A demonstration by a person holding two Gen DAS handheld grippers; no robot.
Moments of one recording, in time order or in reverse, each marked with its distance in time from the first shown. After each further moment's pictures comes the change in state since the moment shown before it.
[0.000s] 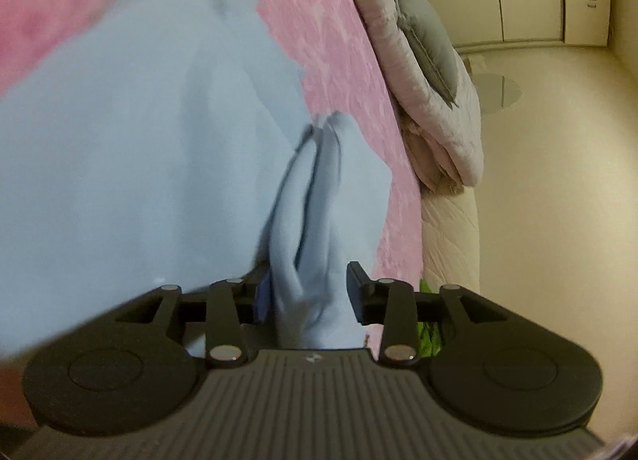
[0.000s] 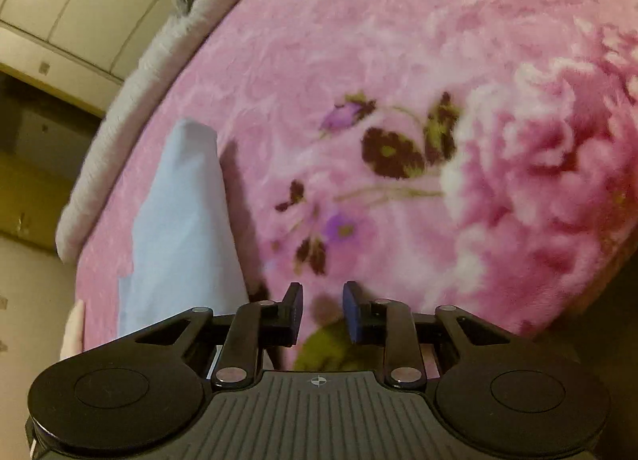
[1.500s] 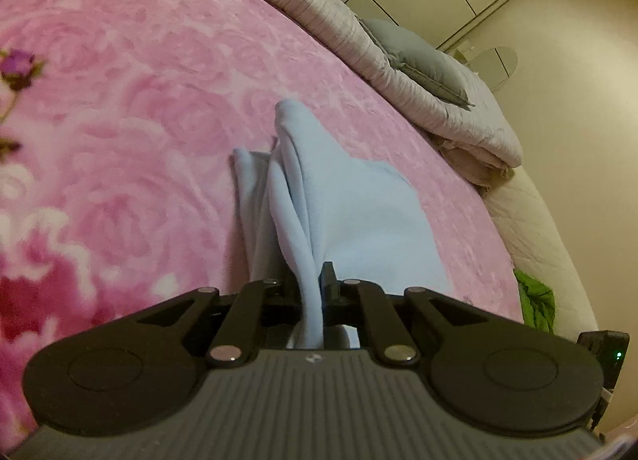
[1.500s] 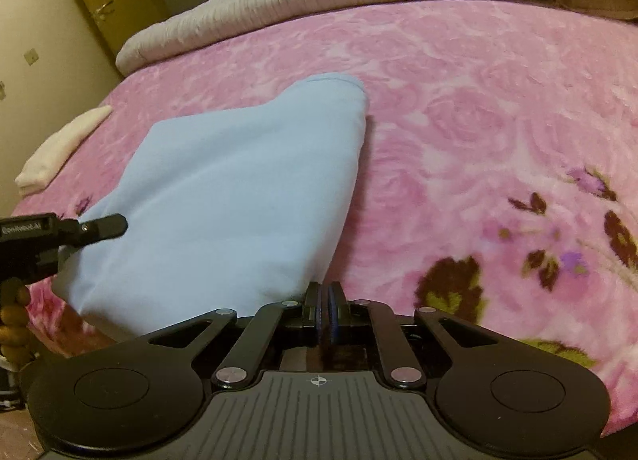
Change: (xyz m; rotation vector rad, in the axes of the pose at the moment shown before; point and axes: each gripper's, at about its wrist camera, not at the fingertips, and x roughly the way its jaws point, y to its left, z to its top) left arm -0.100 0.024 0.017 0.409 -0.209 0.217; right arm 0.059 0.104 -0.095 -0.692 0.082 -0.012
